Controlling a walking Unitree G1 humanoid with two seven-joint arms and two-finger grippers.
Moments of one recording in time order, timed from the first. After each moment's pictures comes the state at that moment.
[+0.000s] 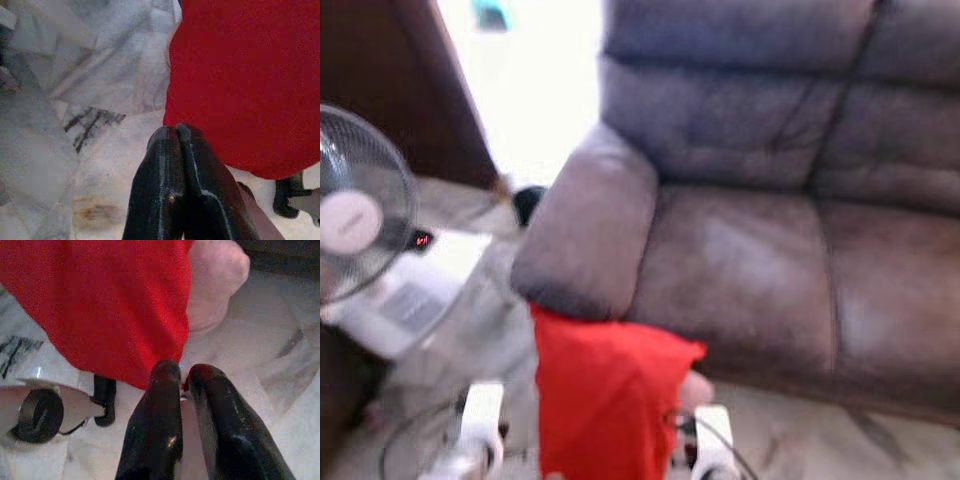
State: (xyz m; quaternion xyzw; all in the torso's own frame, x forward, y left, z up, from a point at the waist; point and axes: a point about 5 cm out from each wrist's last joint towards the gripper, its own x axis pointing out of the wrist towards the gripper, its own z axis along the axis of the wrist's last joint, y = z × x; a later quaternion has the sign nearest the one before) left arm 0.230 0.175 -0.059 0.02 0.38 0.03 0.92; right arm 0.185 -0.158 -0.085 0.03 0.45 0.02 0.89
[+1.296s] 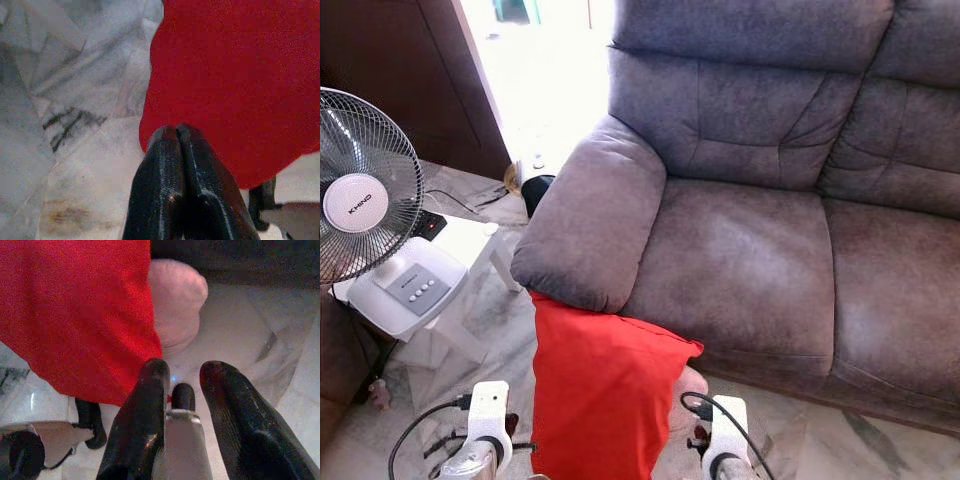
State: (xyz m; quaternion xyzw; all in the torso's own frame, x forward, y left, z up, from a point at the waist) left arm 0.230 0.168 -0.056 -0.01 0.34 0.04 0.94; right arm 0.200 -0.167 -0.076 0.06 0.41 -0.02 0.91
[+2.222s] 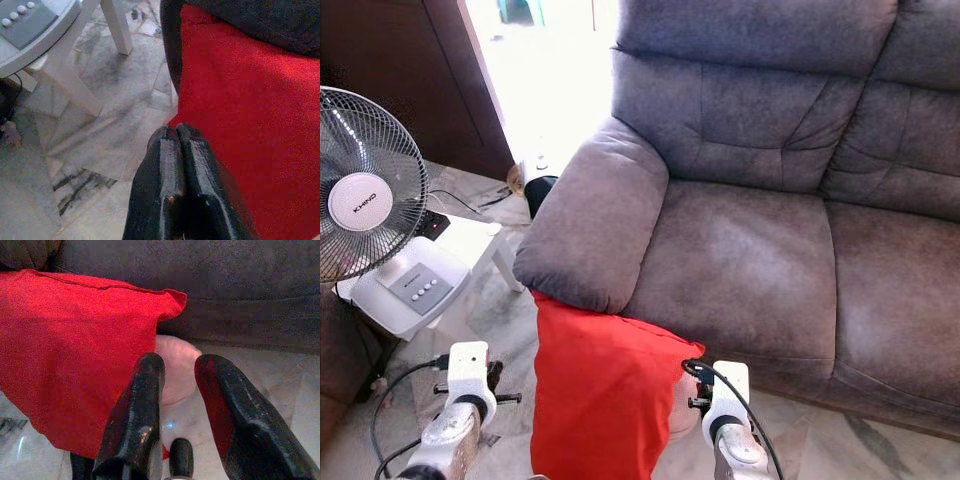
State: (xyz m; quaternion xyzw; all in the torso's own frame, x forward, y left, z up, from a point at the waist) left arm 0.268 0.191 -0.020 -0.01 0.23 0.05 0.97; right arm 0.238 -0.169 -0.050 0.05 0.32 -0.02 0.95
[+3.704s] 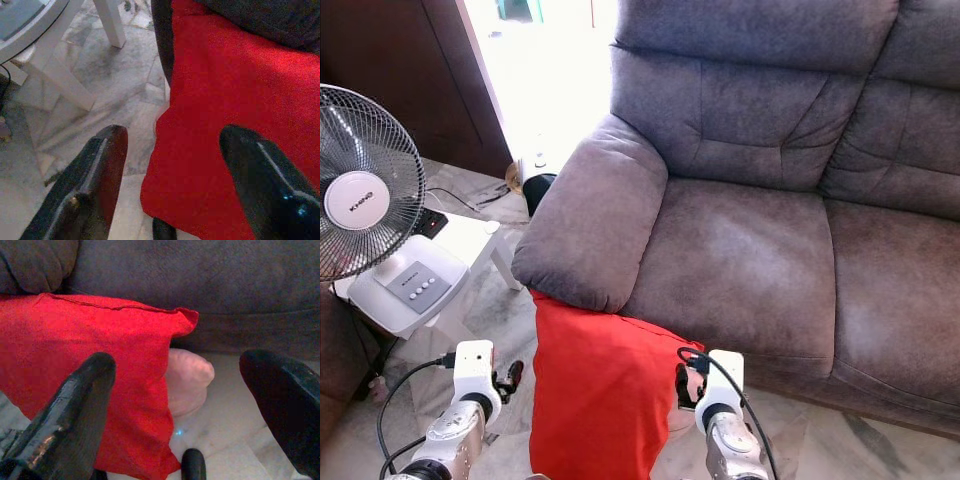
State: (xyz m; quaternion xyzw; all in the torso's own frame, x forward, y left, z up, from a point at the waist) left arm 0.269 0.187 -0.021 -0.01 0.24 0.04 0.97; right arm 0.249 -0.159 -0.042 0.07 0.29 -0.02 0.95
